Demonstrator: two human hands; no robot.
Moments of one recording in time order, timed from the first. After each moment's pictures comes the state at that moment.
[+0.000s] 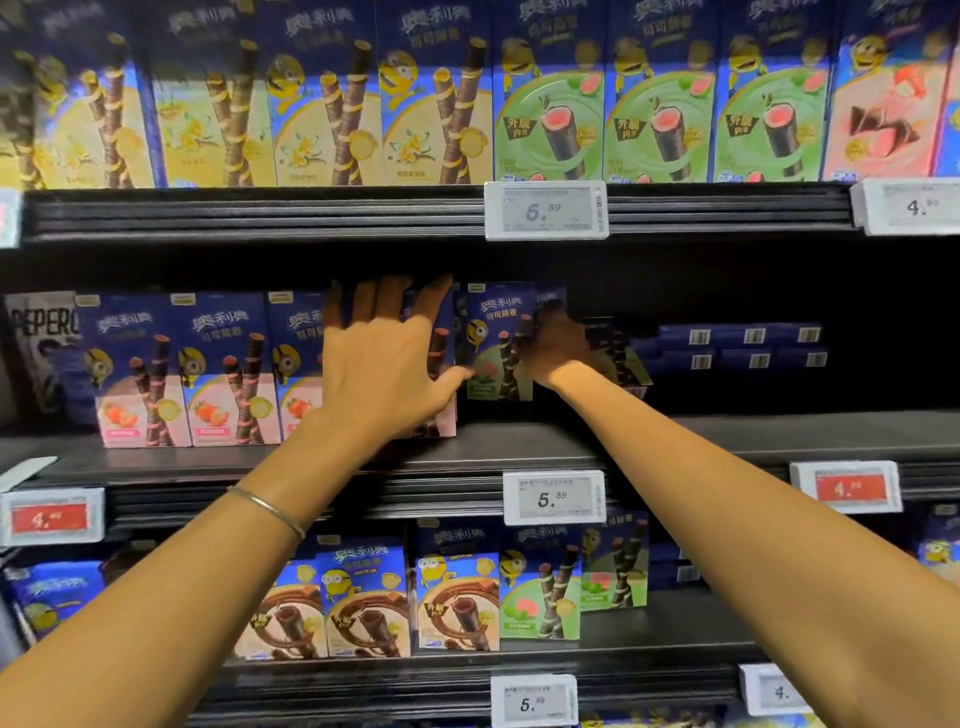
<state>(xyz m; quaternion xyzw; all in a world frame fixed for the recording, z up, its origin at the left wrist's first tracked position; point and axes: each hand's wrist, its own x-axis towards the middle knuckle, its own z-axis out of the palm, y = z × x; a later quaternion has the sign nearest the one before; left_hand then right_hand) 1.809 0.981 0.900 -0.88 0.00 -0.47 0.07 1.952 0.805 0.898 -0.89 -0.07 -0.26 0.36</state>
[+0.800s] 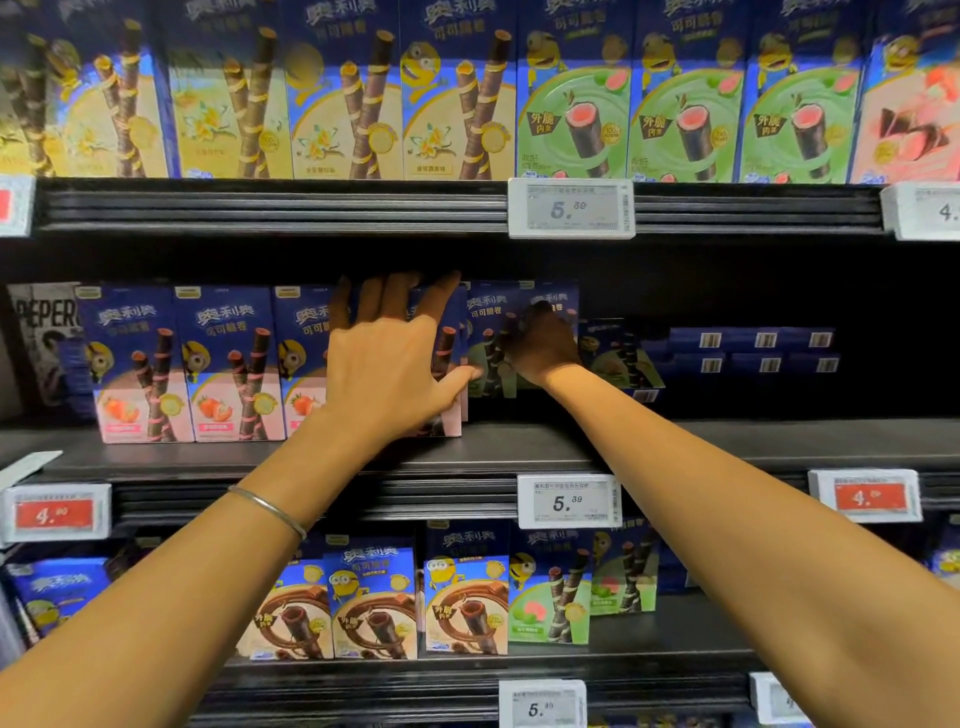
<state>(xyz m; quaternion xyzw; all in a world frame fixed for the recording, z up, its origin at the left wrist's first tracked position) 1.810 0.991 0.895 -0.87 0.01 -0.50 0.07 1.962 0.827 0.897 -0.89 -0.13 -0.24 0.37</state>
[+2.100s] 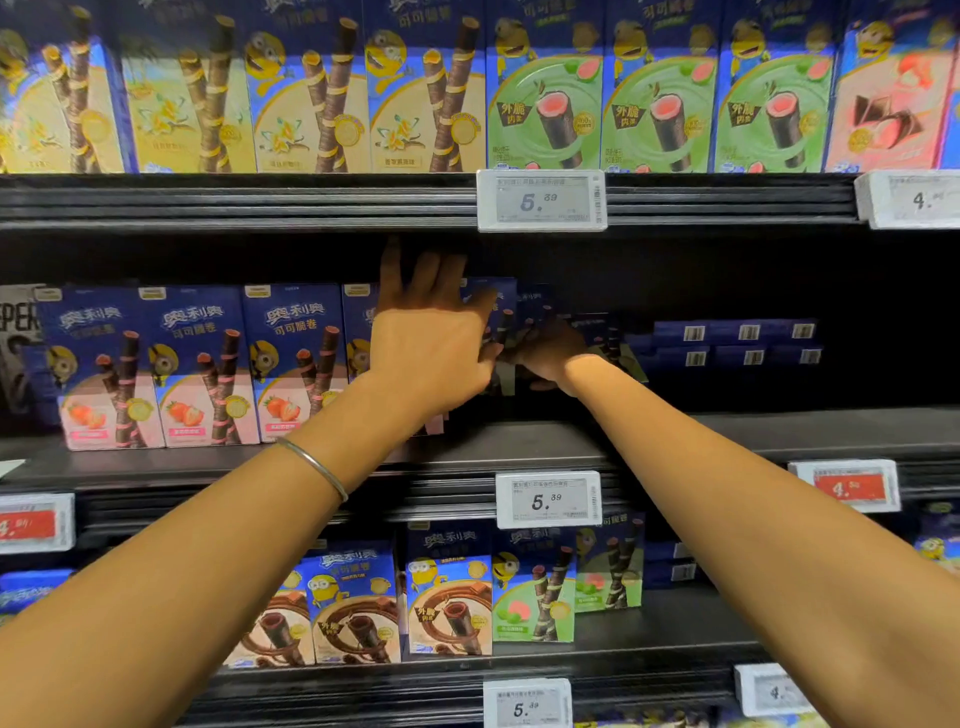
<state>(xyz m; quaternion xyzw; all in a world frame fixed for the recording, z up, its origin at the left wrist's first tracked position) 1.829 0.943 0.917 -0.88 0.07 -0.45 0.16 1.964 0.795 0.891 -0.86 -0.10 -0.11 0.48</state>
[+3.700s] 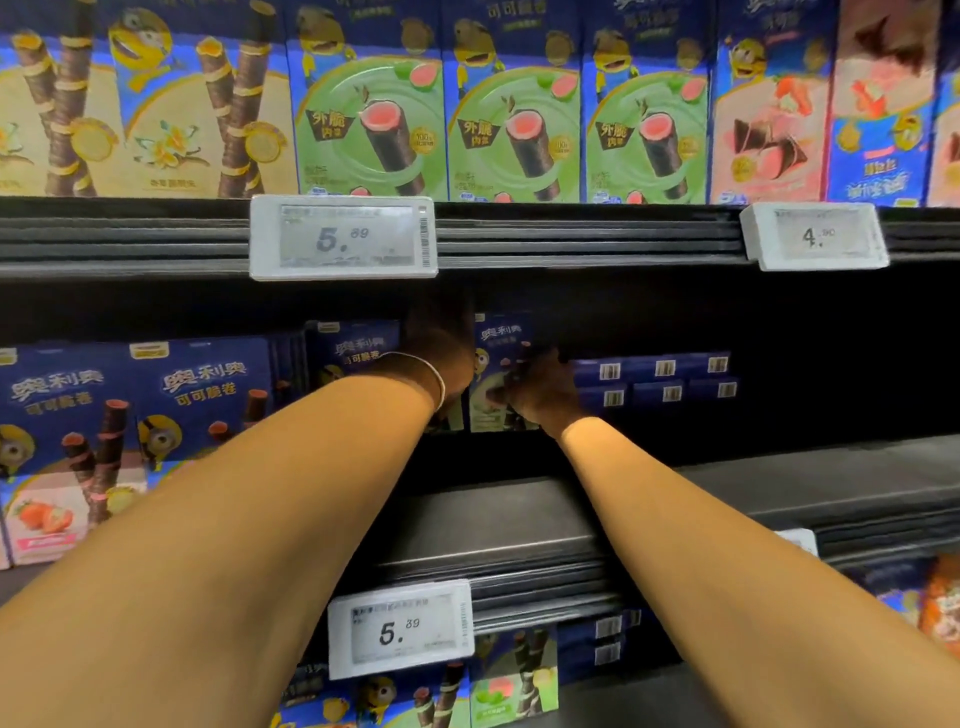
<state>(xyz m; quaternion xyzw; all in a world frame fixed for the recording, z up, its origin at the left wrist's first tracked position) 2.030 0.833 0.941 -0.98 0.06 -0.19 0.05 2.027 0.690 0.887 -0.91 -0.01 -0.21 0.35</state>
